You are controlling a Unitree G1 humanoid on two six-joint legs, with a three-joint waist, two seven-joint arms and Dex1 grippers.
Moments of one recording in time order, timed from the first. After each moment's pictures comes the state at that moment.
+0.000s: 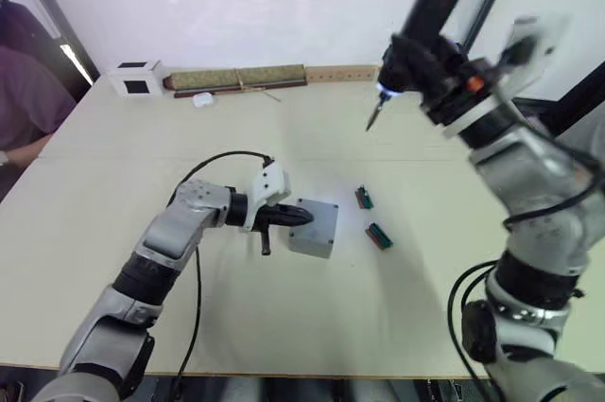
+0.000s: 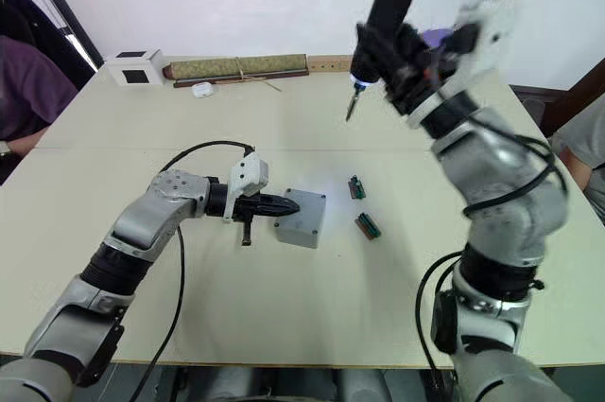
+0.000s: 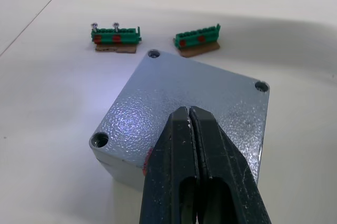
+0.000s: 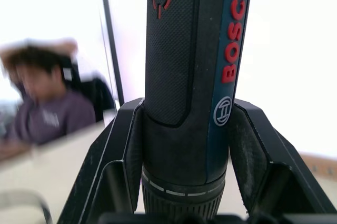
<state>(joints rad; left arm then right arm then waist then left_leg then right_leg) -0.60 0.45 -0.26 0.05 -0.28 0.51 -1.07 -0.75 -0.42 -0.39 -0.43 0.89 0.91 0.13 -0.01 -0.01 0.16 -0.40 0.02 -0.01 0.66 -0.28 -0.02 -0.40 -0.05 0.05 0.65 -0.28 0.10</state>
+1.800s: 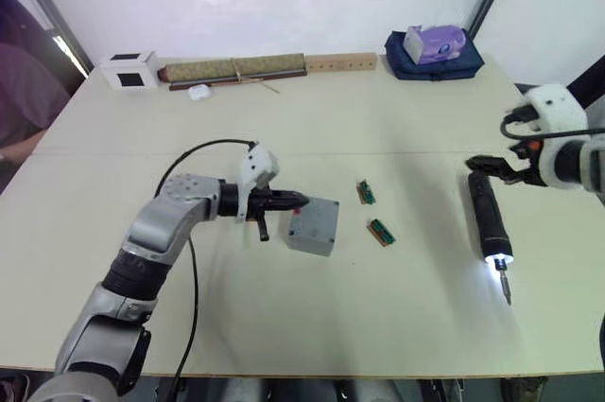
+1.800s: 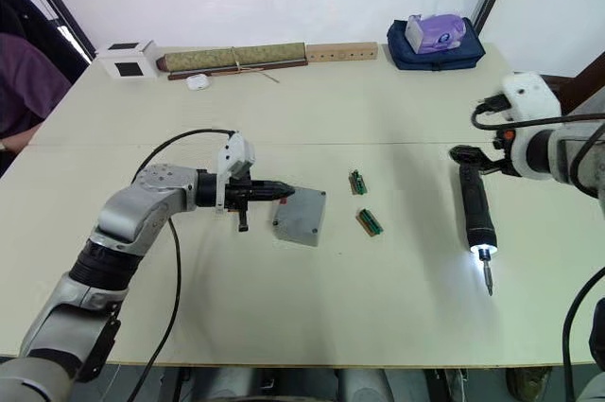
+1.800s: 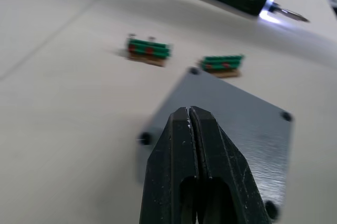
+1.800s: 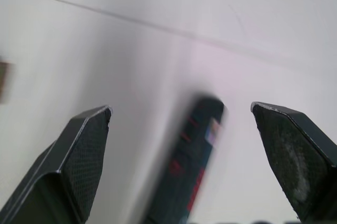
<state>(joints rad) -0.63 0.51 -0.18 0.03 -0.39 0.58 -1.01 -0.66 -1.10 -0.15 -0.24 0.67 1.34 0.50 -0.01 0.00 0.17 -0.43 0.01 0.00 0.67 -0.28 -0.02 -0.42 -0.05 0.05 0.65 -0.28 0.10</state>
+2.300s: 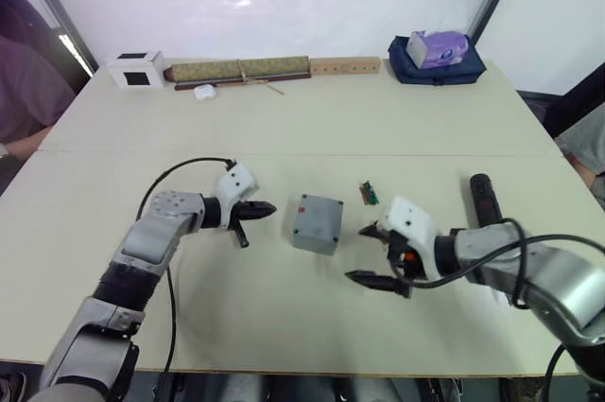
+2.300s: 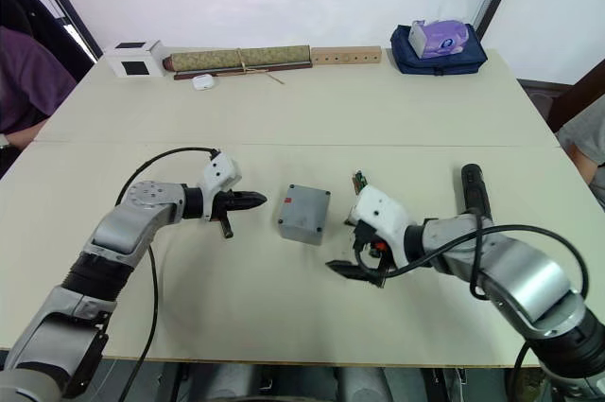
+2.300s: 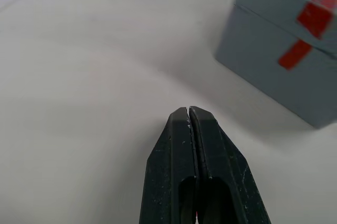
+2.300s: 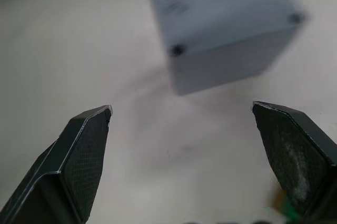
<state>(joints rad) -0.52 0.55 -0.23 0.10 -0.22 0.47 -0.96 -0.28 -0.89 0.19 -0.66 0.62 1.01 0.67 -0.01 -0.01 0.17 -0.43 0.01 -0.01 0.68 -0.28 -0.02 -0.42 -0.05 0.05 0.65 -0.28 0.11</state>
